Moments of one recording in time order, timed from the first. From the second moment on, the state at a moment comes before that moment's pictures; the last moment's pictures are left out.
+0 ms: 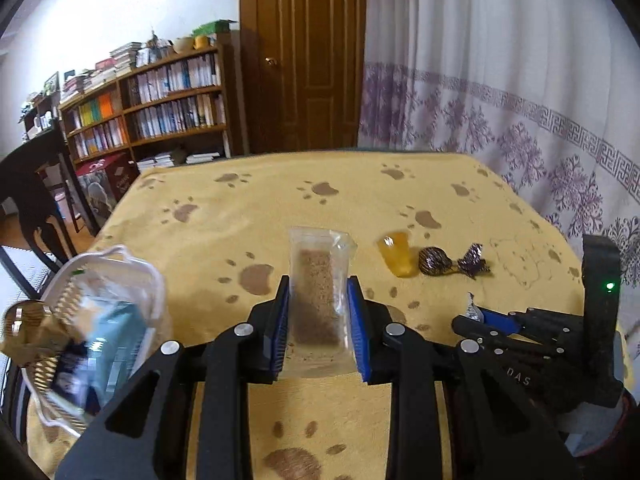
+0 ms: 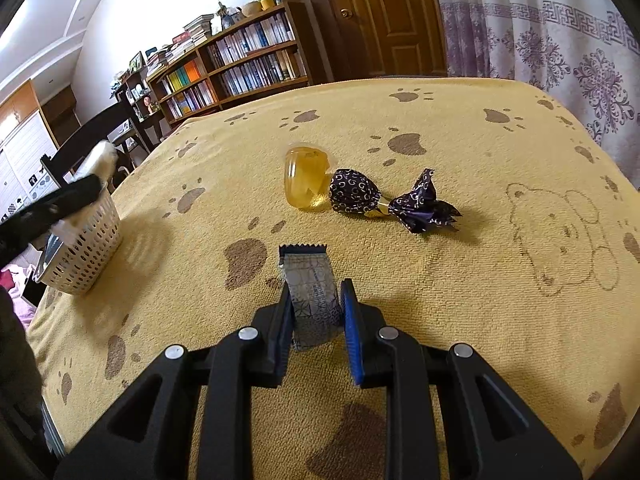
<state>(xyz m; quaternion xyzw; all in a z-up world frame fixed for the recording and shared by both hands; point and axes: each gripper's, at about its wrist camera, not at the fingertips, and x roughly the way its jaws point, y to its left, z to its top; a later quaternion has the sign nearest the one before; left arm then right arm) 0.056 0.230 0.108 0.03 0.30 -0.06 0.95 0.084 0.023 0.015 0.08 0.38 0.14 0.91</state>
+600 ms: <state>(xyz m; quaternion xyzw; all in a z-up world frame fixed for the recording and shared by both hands) 0.026 0.361 0.119 0.00 0.29 0.06 0.95 0.083 0.021 0.016 0.08 0.38 0.14 0.91</state>
